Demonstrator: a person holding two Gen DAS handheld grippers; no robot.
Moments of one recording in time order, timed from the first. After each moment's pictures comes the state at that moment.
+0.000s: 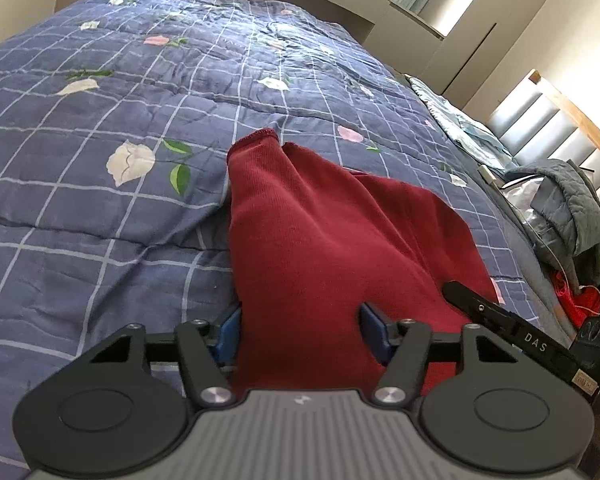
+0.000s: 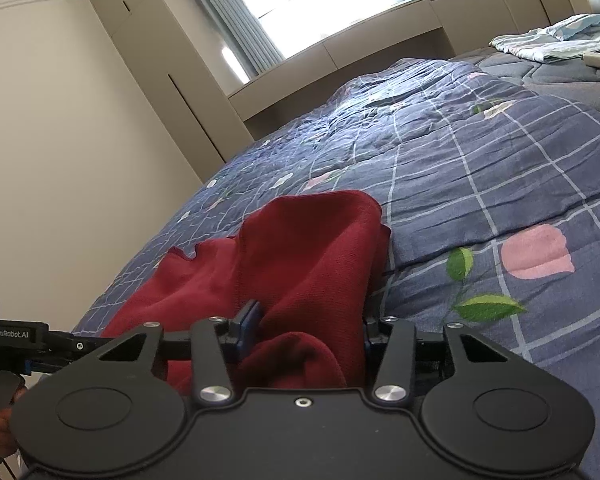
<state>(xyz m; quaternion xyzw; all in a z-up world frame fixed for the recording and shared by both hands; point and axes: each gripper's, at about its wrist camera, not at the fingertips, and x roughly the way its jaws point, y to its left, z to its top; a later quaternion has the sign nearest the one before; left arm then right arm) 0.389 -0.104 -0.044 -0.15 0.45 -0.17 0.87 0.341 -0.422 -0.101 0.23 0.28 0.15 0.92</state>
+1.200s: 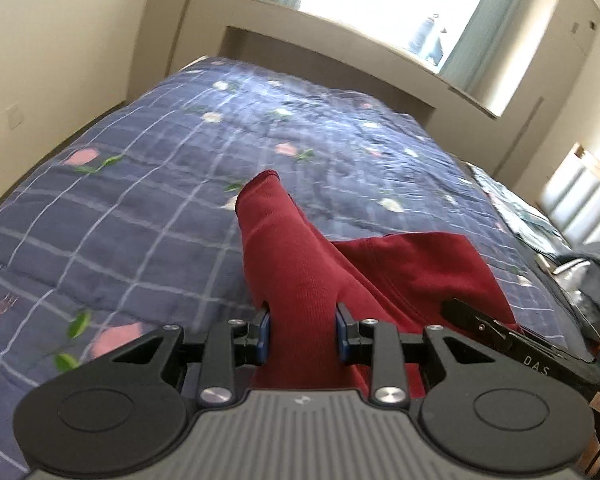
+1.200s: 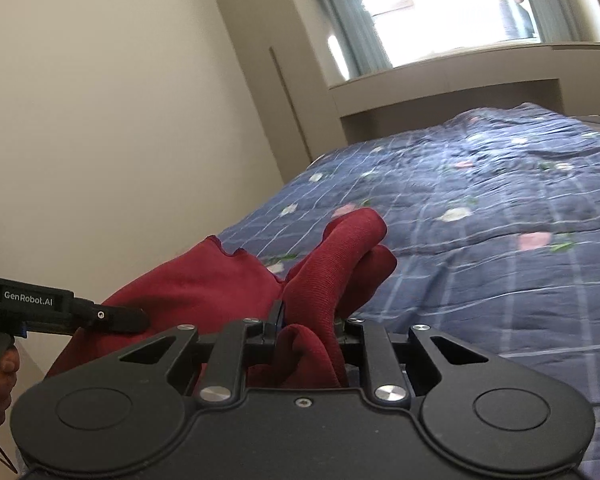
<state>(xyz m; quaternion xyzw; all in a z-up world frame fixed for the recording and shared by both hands) 0.390 0.059 0.006 -0.16 0.36 -0.07 0.91 0.403 -0.217 -0.043 0.12 0.25 0.25 0.93</state>
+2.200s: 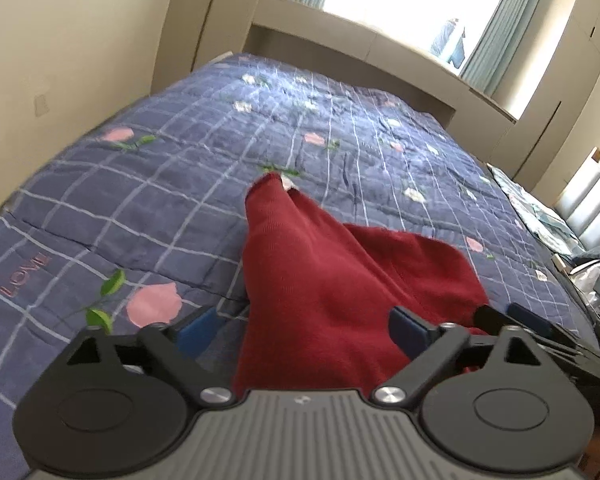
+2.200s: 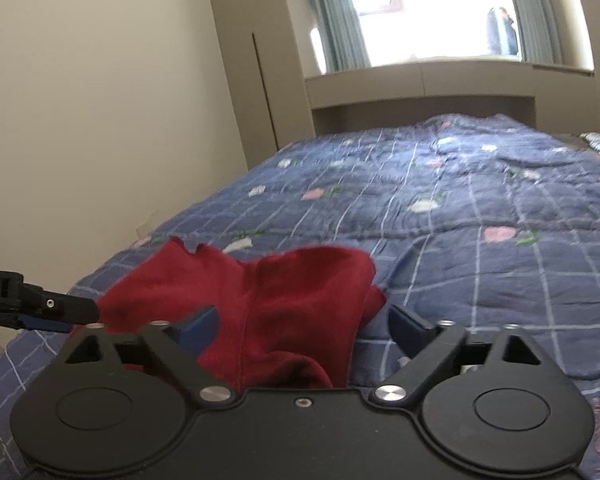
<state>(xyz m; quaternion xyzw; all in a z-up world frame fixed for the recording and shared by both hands) 0.356 0.064 -0.001 -0.16 0.36 -0.03 0.92 0.361 -0.217 -0.034 0.07 0.24 0.18 0.95</state>
